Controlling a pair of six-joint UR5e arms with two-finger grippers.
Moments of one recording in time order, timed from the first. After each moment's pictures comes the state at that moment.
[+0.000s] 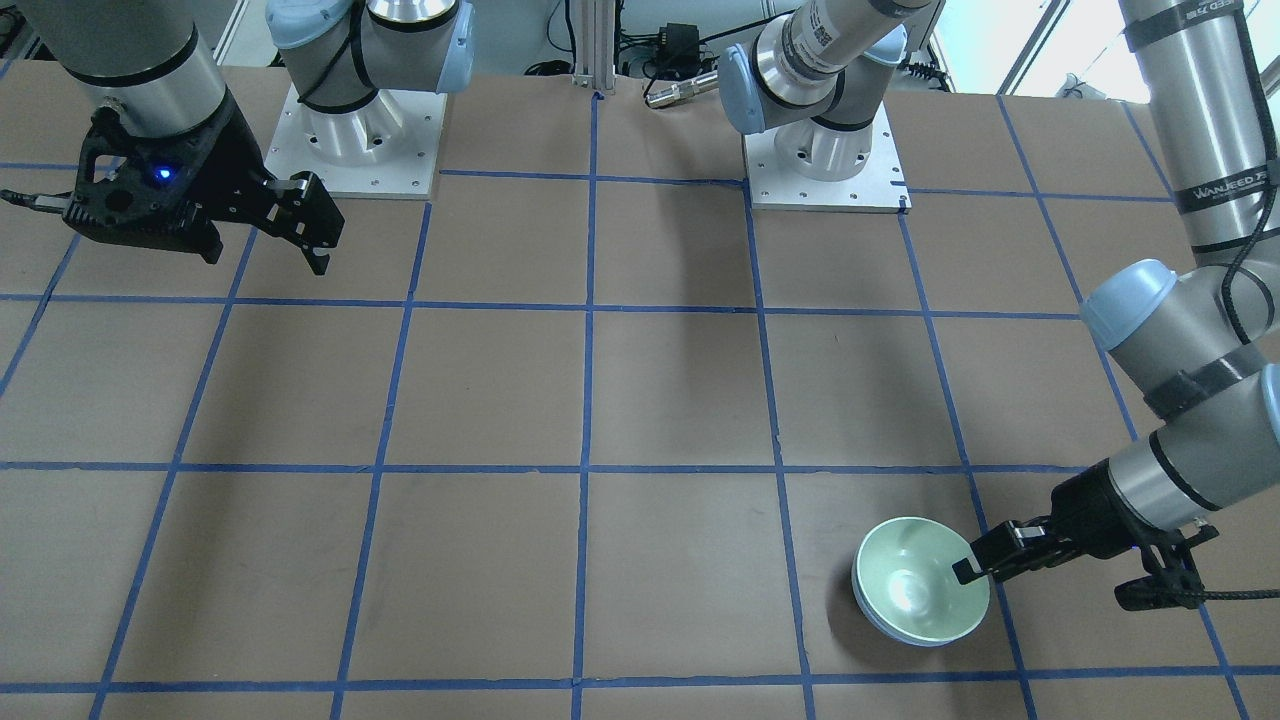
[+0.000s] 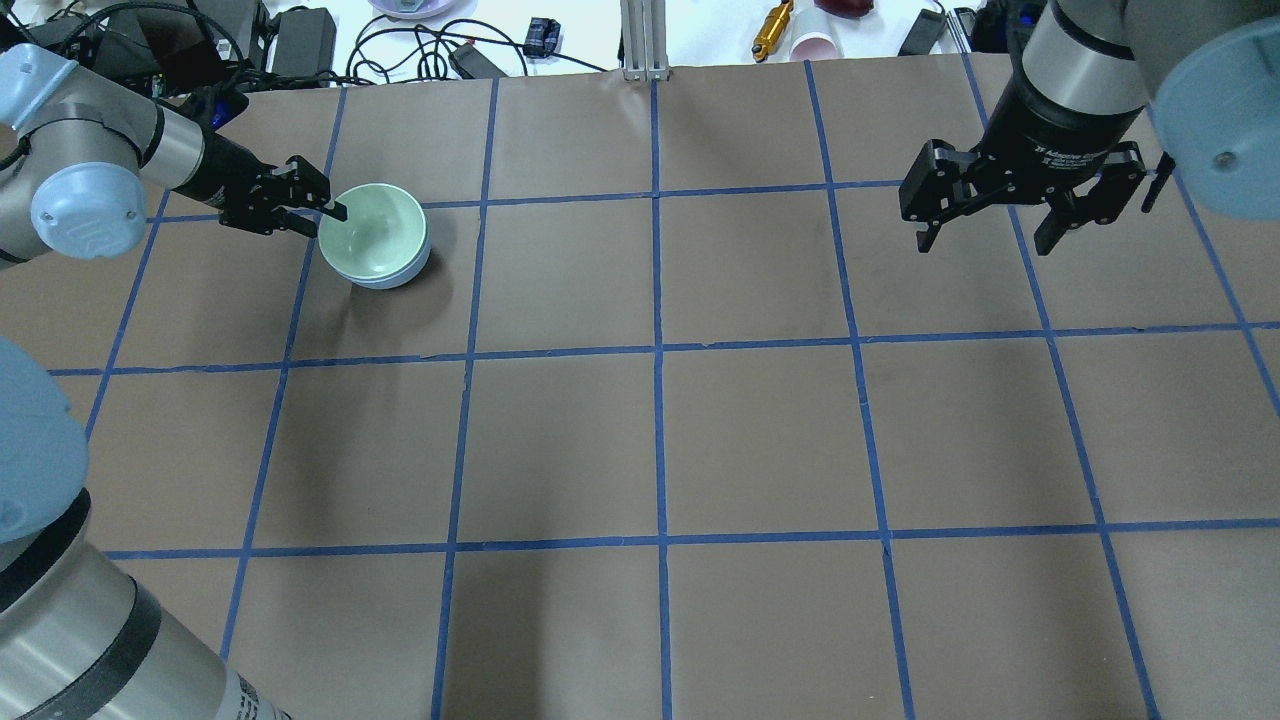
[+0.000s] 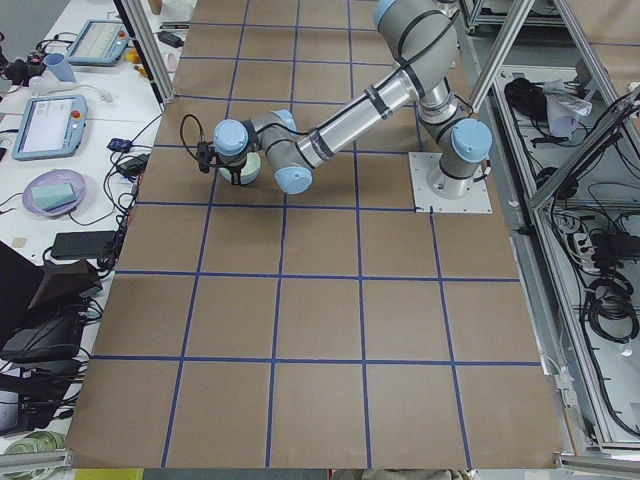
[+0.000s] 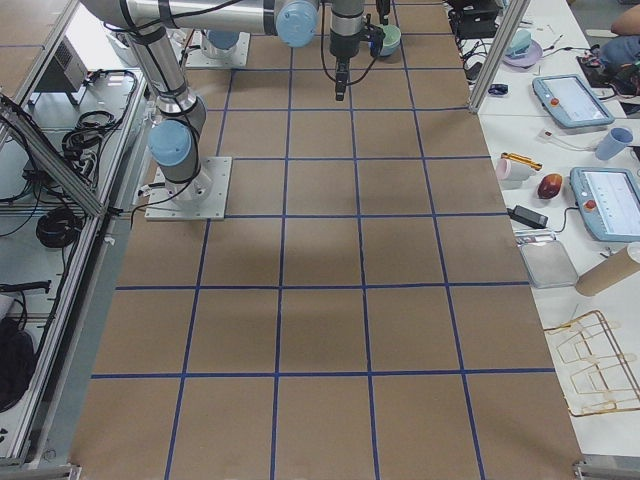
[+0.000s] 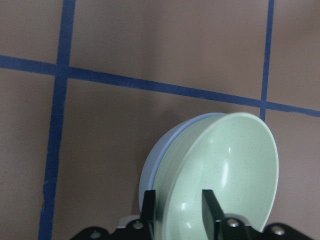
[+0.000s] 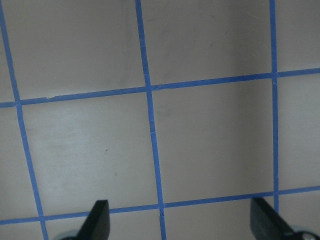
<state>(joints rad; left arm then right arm) -1.16 -2.10 -1.55 -1.06 1.11 0.26 1.52 -1.59 1.63 -1.60 -1.59 0.04</state>
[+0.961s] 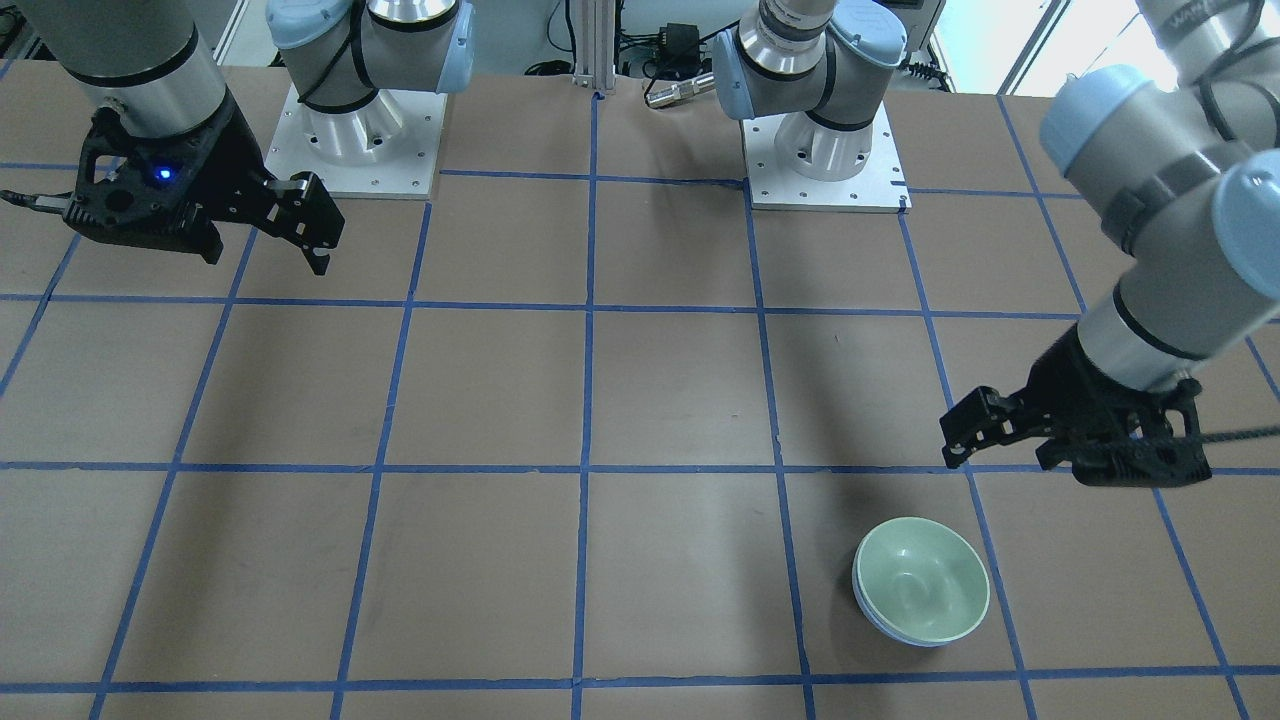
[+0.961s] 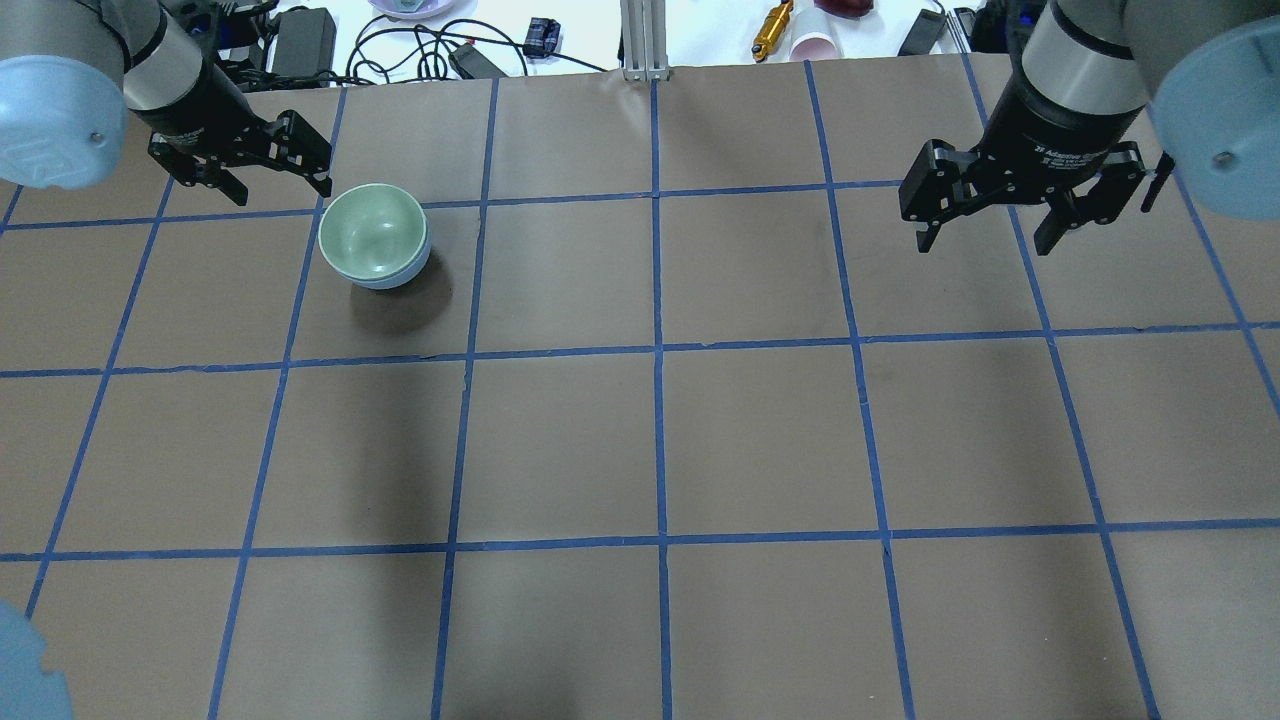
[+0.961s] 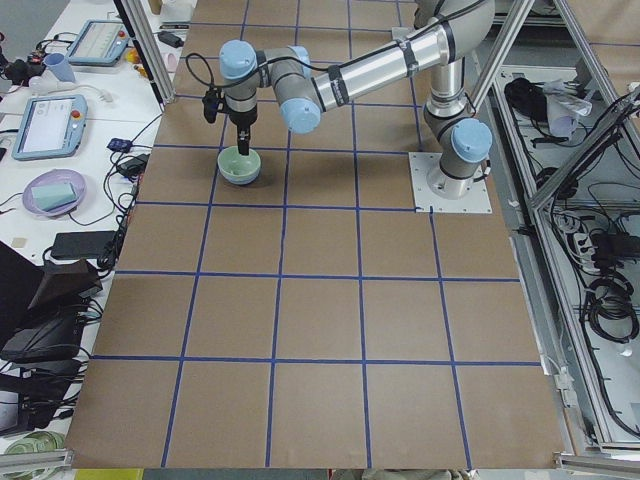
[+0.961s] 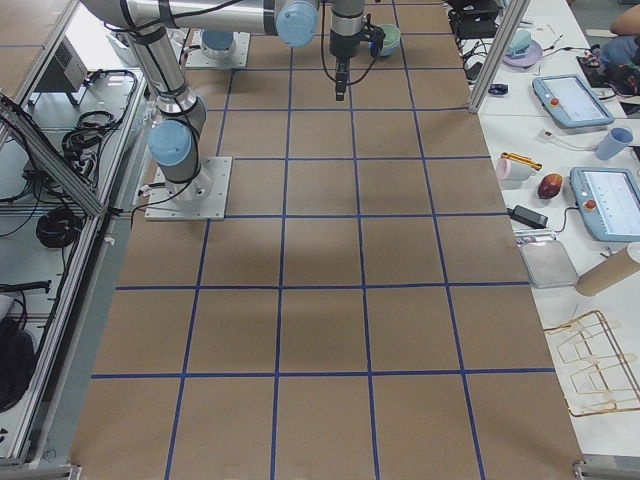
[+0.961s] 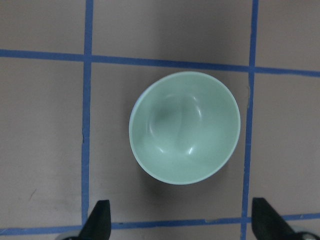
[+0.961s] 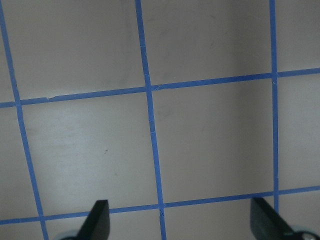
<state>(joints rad) -1.37 -1.81 -1.52 -1.31 1.53 0.20 1.52 -1.59 1.63 -1.60 -1.59 0.04</state>
